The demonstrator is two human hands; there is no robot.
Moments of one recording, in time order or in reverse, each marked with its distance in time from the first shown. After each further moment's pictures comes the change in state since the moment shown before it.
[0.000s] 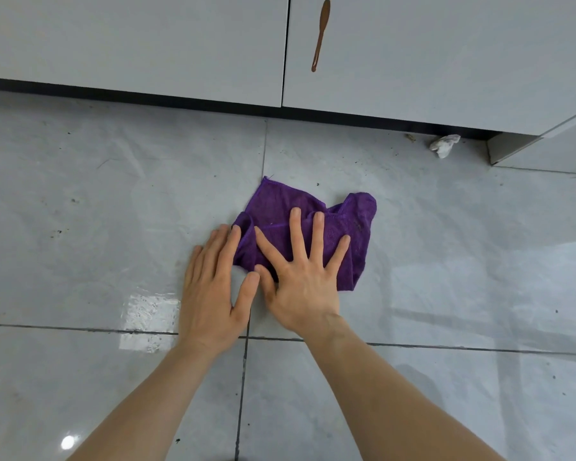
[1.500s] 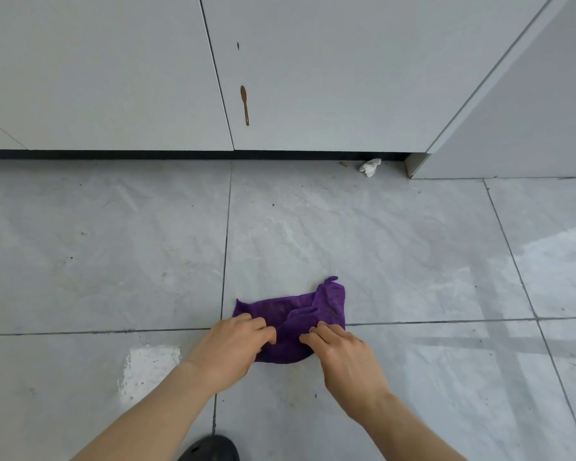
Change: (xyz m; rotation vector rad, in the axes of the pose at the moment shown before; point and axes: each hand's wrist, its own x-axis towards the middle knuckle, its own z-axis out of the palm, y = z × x) left_hand -0.058 0.078 -0.013 0.425 -0.602 0.475; right_hand -0.161 0.096 -0.042 0.047 -0.136 -0.129
